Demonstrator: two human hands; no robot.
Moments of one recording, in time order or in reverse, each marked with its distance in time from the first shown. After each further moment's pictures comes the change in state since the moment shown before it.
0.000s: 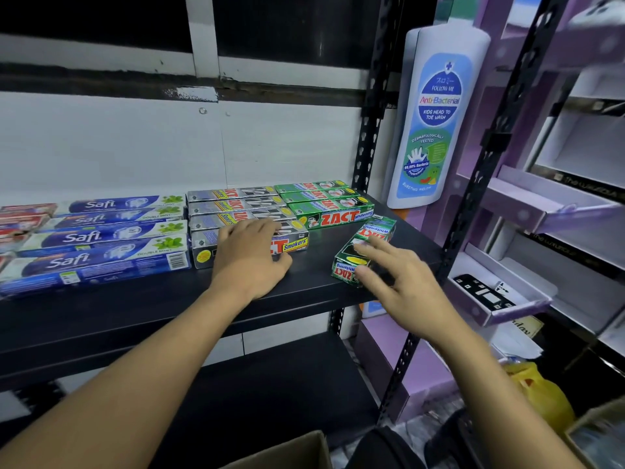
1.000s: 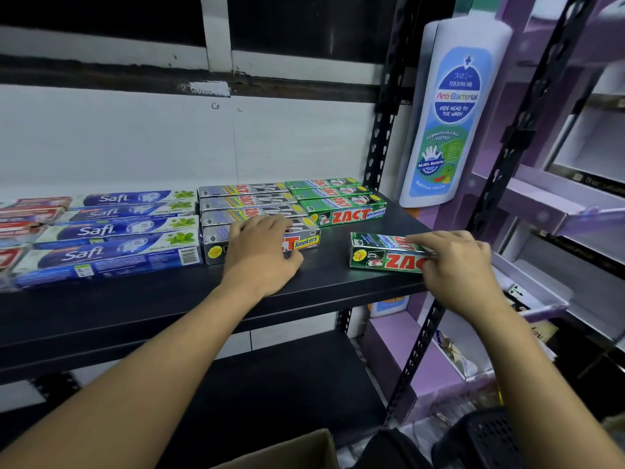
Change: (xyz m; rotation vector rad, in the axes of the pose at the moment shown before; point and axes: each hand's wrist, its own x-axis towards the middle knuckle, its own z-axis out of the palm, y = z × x) left_hand -0.001 -0.001 0.001 0.003 0.002 0.010; right_hand 0.016 0.031 -0.027 -0.344 0.139 0.123
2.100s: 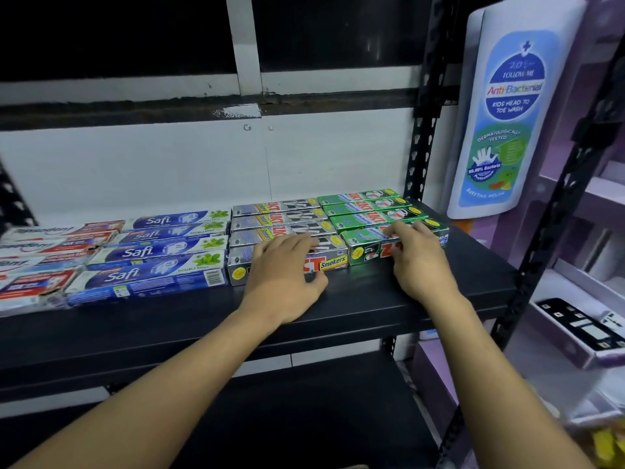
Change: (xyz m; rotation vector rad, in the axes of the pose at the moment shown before) left_hand -0.001 0.002 -0.001 -0.015 -0.017 -0.021; right_hand 0.079 -0.045 0.089 0.394 -0.070 0.056
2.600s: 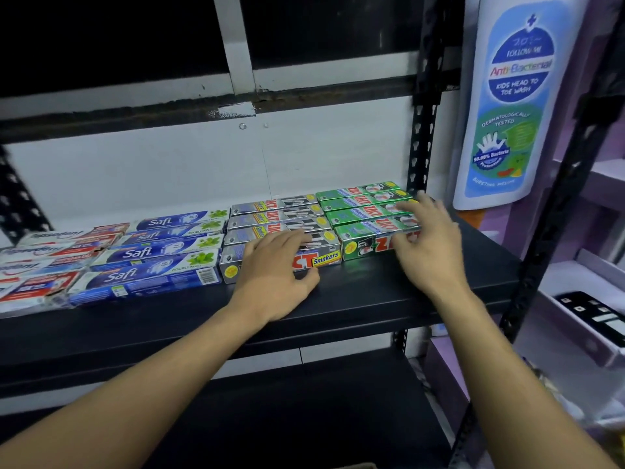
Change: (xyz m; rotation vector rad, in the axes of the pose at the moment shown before) left_hand -0.002 0.004 -0.001 0.013 -0.002 -0.019; right_hand -0.003 0.007 -0.021 0.129 0.165 -0.085
